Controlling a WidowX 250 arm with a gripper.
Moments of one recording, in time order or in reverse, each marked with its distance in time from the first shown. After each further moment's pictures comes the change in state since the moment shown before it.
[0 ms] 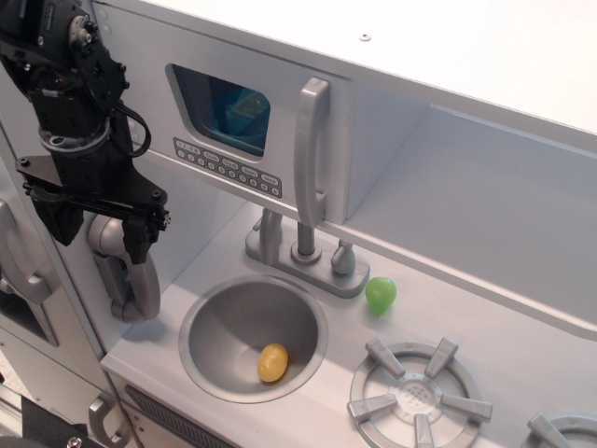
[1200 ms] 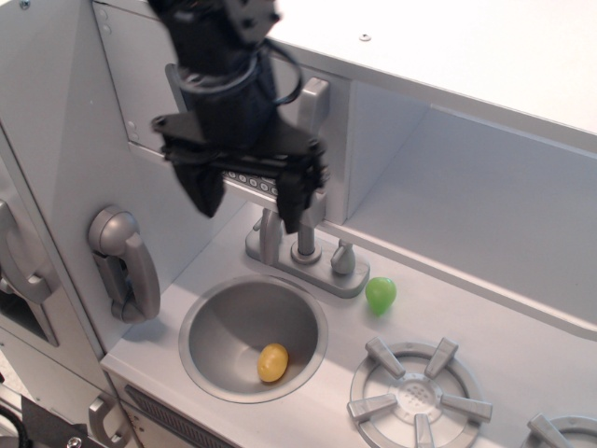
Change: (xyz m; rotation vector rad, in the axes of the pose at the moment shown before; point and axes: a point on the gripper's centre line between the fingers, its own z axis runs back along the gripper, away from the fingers) arm 0.013 -0.107 0.071 -0.200 -0.050 -0.049
